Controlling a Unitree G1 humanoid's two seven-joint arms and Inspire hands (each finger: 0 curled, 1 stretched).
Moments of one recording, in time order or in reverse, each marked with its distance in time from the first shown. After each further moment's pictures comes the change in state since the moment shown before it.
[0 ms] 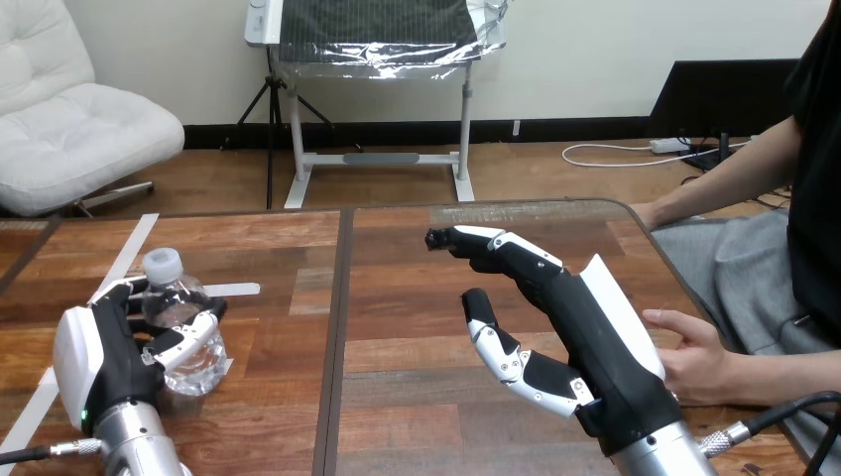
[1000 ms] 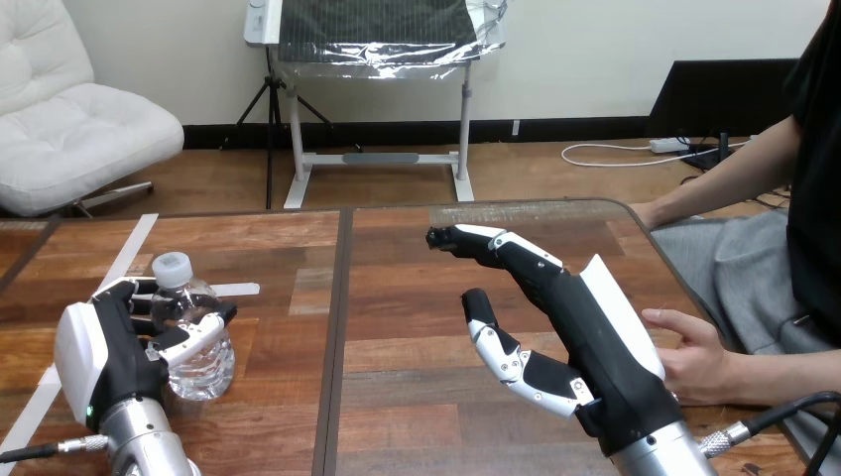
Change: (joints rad) left arm -0.034 -0.001 -0.011 0.076 0.018 -0.050 0.051; right arm 0.000 0.000 0.000 0.000 0.000 0.006 0.000
